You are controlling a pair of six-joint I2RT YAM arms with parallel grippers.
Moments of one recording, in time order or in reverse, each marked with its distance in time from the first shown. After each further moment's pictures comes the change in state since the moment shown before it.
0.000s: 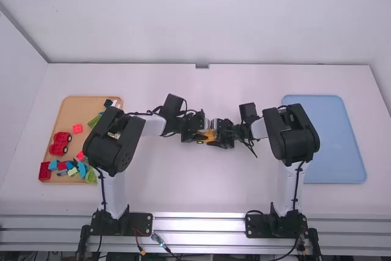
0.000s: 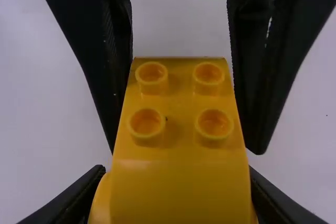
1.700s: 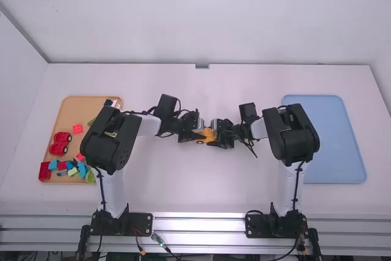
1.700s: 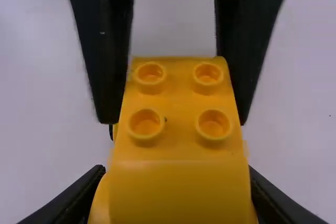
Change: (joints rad) left arm 0.051 0.001 -0.031 0.049 0.185 0.031; right arm 0.002 0.000 0.000 -0.001 -0.003 0.003
